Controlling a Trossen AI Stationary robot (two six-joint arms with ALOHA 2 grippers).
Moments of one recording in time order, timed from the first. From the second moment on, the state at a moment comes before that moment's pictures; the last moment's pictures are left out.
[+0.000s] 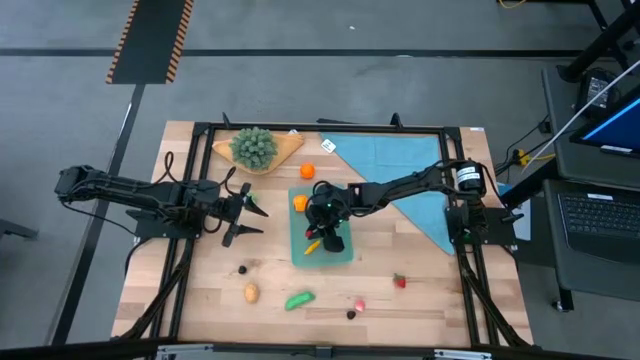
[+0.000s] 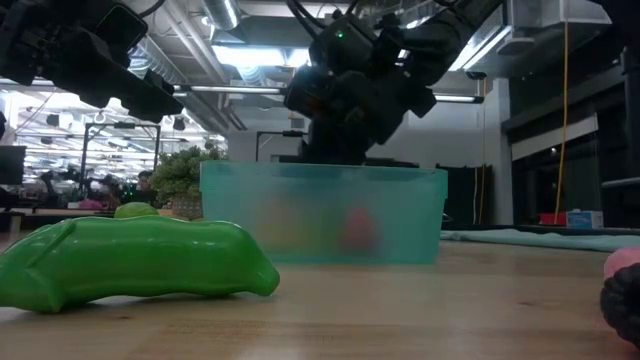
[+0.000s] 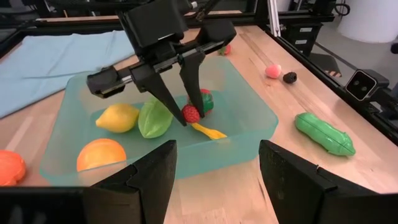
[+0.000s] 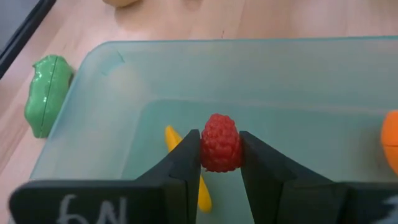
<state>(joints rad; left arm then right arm) -0.03 0.62 0.22 0.05 0.14 0.04 -0.02 2.00 1.20 0.03 -0.36 -0.06</state>
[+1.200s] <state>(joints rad) -0.03 0.61 0.22 0.05 0.14 0.03 -0.02 2.02 1.20 -0.01 -0.33 -0.08</state>
